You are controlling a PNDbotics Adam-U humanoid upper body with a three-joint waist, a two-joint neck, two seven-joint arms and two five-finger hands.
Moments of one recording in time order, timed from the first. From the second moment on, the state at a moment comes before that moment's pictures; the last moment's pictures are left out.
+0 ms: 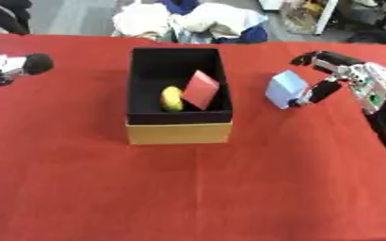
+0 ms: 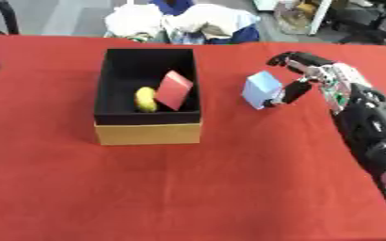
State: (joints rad) left arm -0.68 0.40 -0.03 -1.60 -0.38 -0.08 -0.18; right arm -0.90 -0.58 0.06 -0.63 0.85 -0.34 0.28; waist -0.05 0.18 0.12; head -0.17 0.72
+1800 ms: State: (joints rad) left arm -0.65 0.40 -0.03 -1.60 -0.36 -0.07 -0.18; right arm -0.93 -0.58 0.08 -0.77 0.69 -0.35 0.27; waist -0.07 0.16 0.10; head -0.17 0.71
